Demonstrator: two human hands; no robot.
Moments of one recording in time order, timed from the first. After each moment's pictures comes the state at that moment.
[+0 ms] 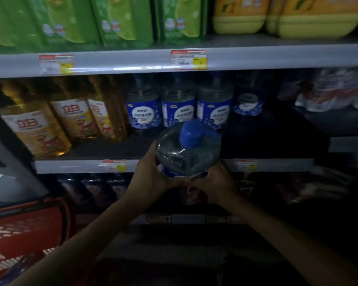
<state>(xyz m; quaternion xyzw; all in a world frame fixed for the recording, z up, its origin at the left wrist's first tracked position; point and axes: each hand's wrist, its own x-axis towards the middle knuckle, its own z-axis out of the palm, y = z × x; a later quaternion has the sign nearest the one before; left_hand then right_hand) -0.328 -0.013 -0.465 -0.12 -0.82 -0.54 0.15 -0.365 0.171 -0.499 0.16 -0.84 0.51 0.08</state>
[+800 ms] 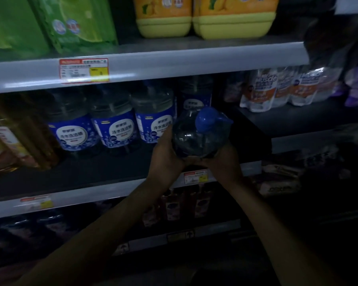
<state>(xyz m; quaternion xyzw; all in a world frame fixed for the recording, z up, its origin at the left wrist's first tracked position) -0.458 0.158 -0.483 -0.19 -0.79 -0.56 0.15 -0.456 0.325 -0.507 0.02 -0.82 0.54 0.19</state>
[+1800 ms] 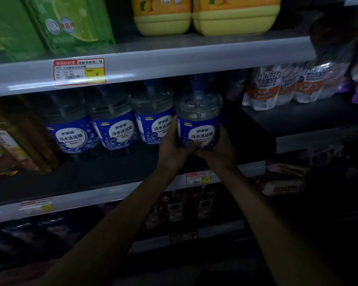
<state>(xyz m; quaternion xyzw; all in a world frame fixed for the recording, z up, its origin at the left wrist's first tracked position) -0.505 0.169 -0.496 -0.17 -0.75 -0.64 0.10 -0.482 0.312 -0.506 -0.04 -0.77 0.61 0.18</state>
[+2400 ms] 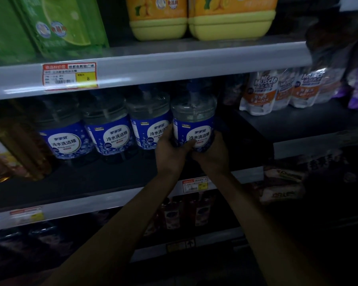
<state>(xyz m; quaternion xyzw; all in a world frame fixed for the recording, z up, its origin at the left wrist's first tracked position) -0.512 0.182 -0.497 -0.08 -0.74 -0.65 0.16 -0.505 0.308 -0.516 -0.08 -0.77 0.60 0.20</state>
